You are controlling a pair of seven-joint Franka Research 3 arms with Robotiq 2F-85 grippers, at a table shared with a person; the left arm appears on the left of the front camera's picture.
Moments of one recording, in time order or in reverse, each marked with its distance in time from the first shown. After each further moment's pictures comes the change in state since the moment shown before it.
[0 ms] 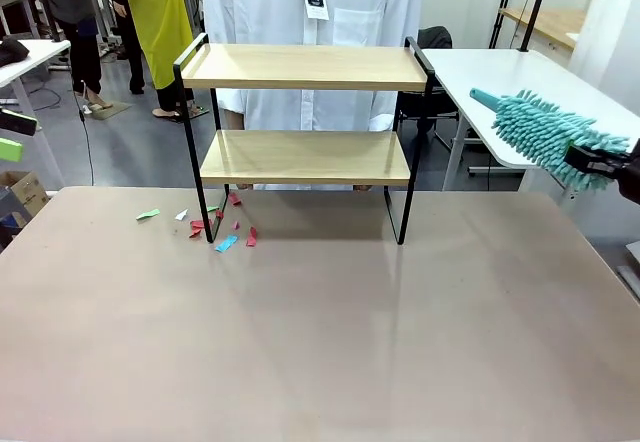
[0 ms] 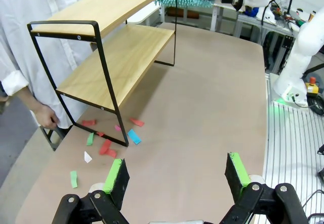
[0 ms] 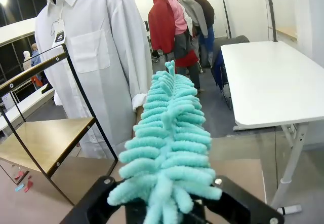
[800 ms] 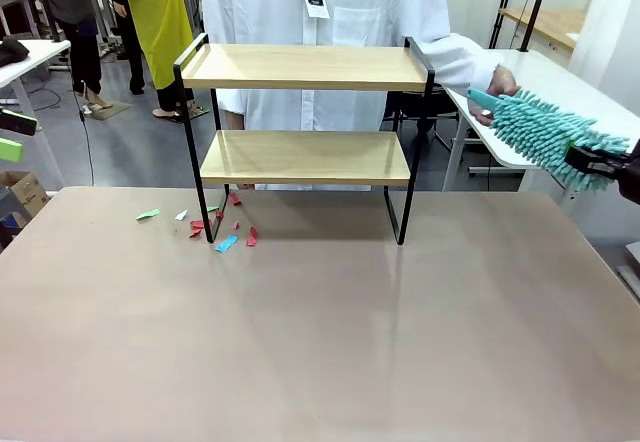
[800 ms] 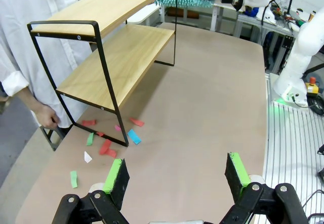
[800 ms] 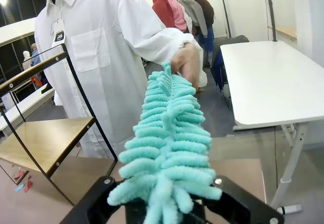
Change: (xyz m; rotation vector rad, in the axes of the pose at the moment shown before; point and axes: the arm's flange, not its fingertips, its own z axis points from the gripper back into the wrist) left arm 0.000 0.000 0.000 0.000 0.000 0.000; right arm 0.000 0.000 0.000 -0.001 0.001 0.000
